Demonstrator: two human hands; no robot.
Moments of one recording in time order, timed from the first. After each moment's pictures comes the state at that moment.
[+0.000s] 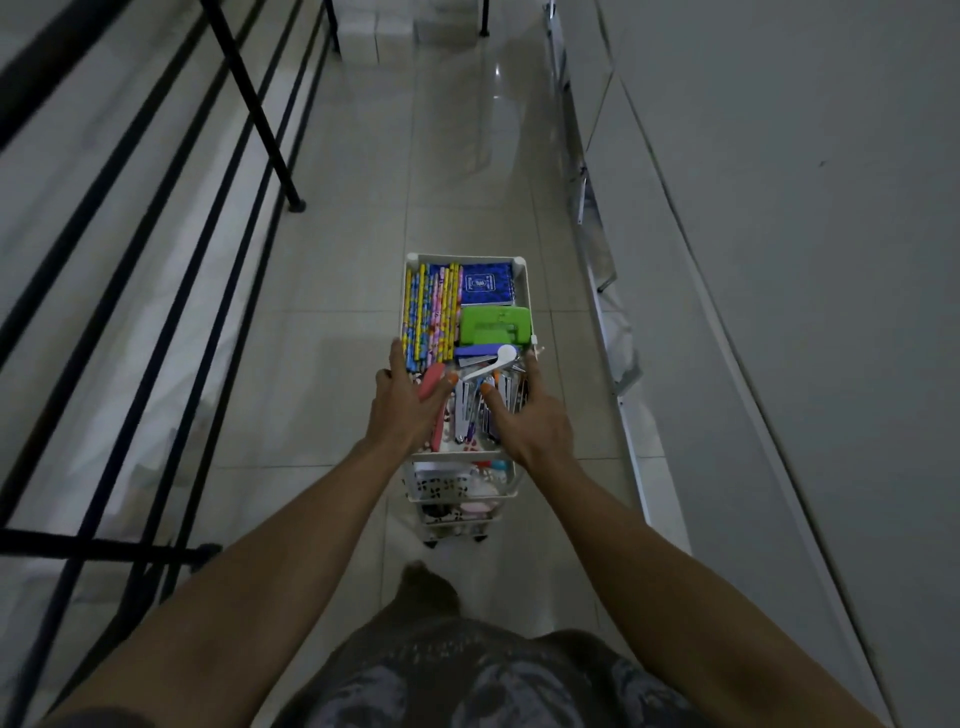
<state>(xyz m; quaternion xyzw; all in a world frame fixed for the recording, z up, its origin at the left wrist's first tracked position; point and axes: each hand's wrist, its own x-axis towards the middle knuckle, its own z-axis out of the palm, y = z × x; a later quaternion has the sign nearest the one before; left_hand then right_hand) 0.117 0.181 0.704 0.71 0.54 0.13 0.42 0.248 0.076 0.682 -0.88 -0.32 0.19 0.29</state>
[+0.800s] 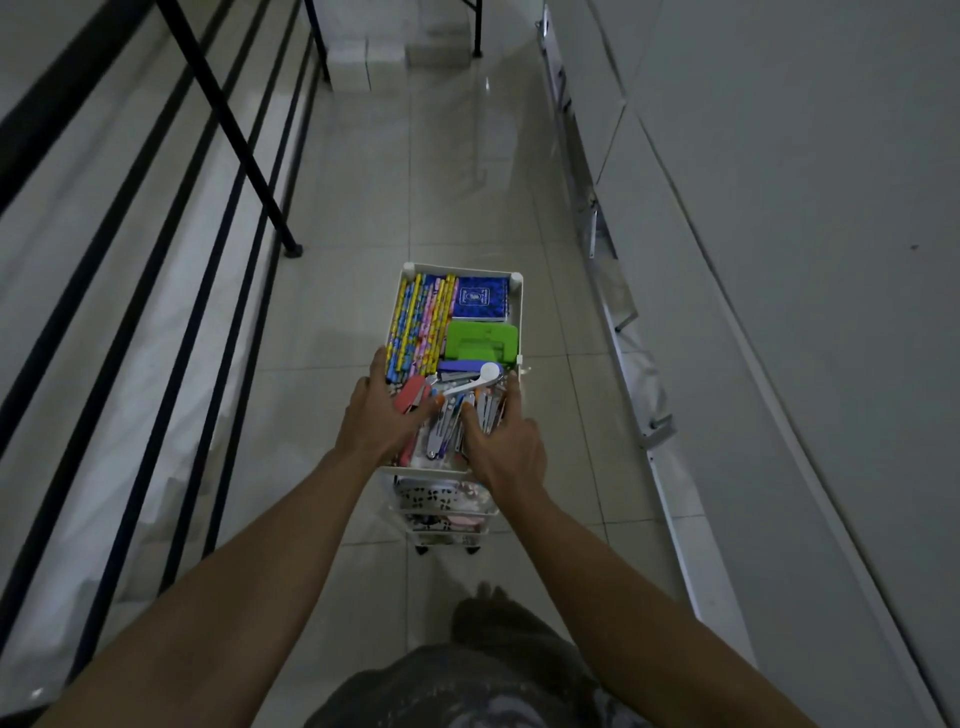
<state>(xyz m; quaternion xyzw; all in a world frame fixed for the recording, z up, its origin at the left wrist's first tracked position) 0.150 0.409 0.689 0.77 0.50 0.10 0.38 0.261 0.279 0.696 -0.90 -0.24 0.22 0.31</state>
